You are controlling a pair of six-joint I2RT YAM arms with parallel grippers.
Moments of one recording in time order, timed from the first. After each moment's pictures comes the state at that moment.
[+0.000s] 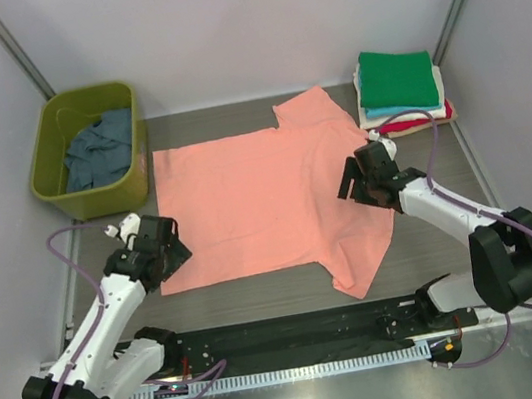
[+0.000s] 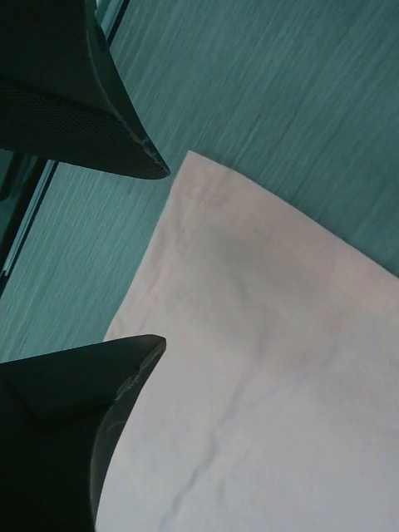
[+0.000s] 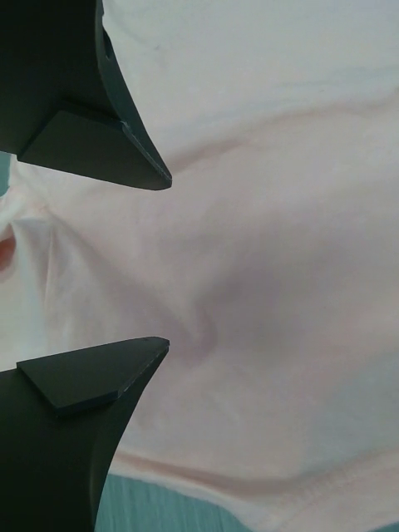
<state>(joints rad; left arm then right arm) -0.33 0.94 0.70 -0.85 -0.37 -0.88 0.32 1.35 0.81 -0.33 0.17 0.63</state>
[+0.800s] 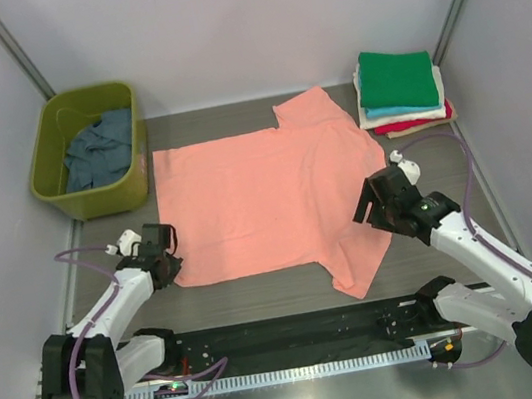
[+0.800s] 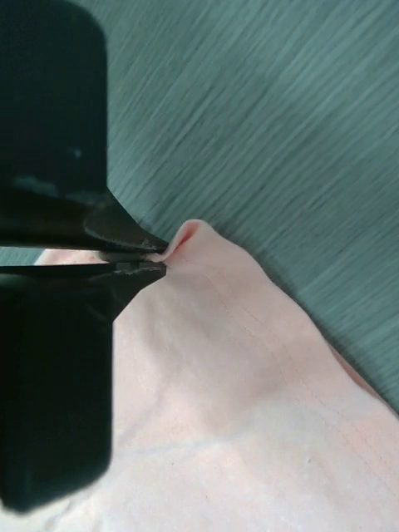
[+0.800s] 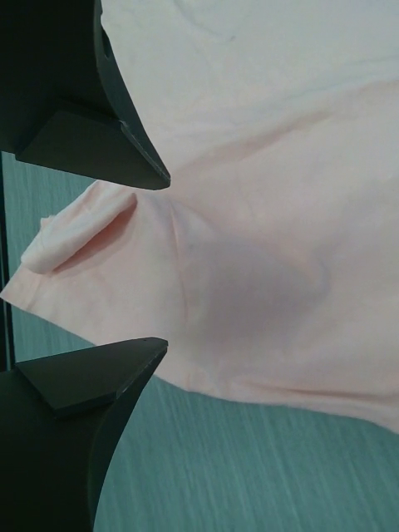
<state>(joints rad) -0.19 1.09 0.47 -0.51 -0.36 -1.02 0.40 0.95 0.70 -0.65 0.24 0.75</state>
